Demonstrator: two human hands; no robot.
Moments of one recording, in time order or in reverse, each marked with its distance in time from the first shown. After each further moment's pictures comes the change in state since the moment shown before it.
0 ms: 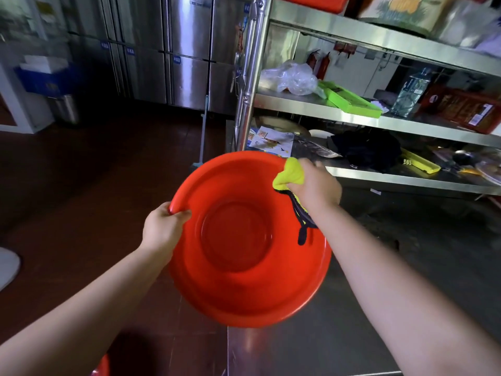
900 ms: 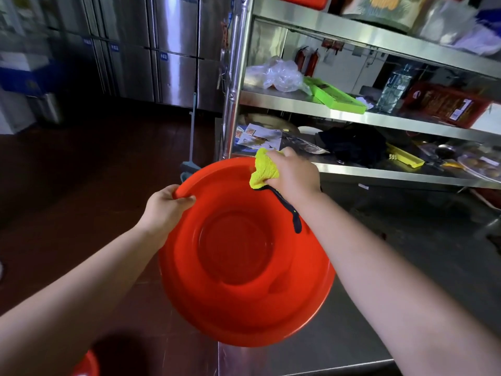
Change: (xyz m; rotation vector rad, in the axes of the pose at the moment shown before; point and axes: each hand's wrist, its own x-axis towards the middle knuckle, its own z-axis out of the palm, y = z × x) left_hand 0.004 0.035 0.021 -0.015 -0.198 0.067; right_hand 0.006 -0.010 -0.014 -0.134 -0.020 -0.284
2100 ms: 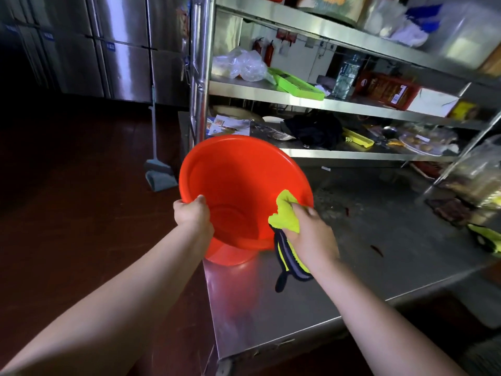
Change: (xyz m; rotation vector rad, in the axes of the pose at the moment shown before) left_hand -0.014 -0.018 0.083 -0.270 0.298 -0.423; right_hand -0.179 -0.011 -0.006 0.220 -0.059 0.428
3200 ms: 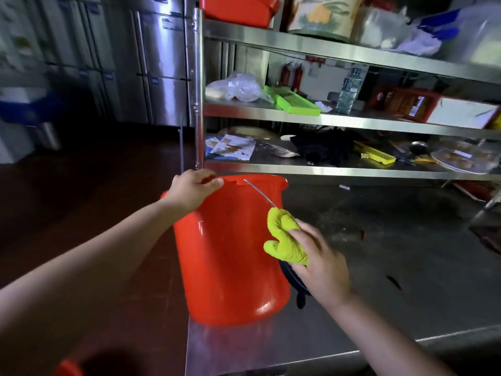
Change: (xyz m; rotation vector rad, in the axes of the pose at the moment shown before) left_hand -0.048 0.053 0.042 0.842 -0.336 0.954; right_hand 0.010 0.115 -0.018 0.115 0.409 -0.596
